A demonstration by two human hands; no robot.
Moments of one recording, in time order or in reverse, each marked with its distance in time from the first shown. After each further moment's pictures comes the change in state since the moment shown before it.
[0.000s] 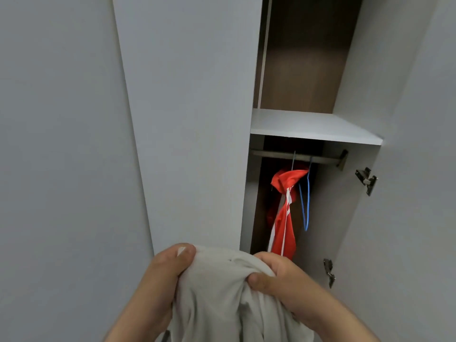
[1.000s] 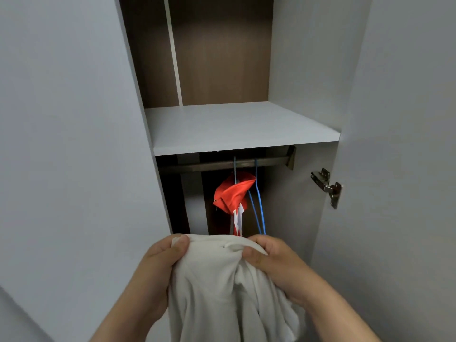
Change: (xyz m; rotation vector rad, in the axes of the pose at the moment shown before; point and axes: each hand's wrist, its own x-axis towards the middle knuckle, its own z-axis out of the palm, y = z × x) left_hand 0.238 -0.033 0.140 0.099 -0.317 -0.073; right_hand 0.135 0.059 -0.169 0.263 0.377 -0.001
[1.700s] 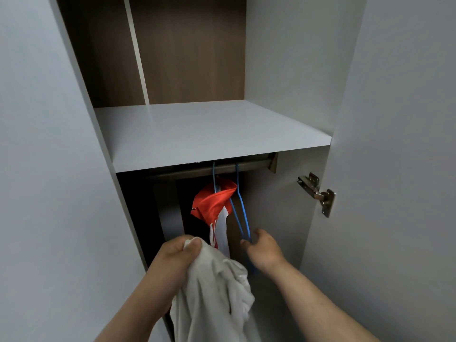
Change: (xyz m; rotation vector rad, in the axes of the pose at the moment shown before) left_hand 0.088 -0.017 0.026 0.300 -0.096 -0.037; right_hand 0.132 0.081 -0.043 -0.499 0.555 0.262
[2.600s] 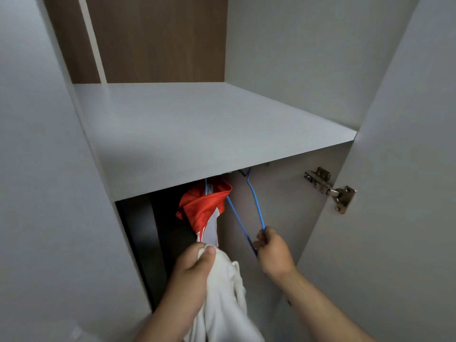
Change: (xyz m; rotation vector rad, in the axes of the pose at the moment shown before) left_hand 0.067 -0.048 -0.003 -0.140 -0.114 0.030; right_hand 0.008 0.008 0.025 0.038 0.258 0.097
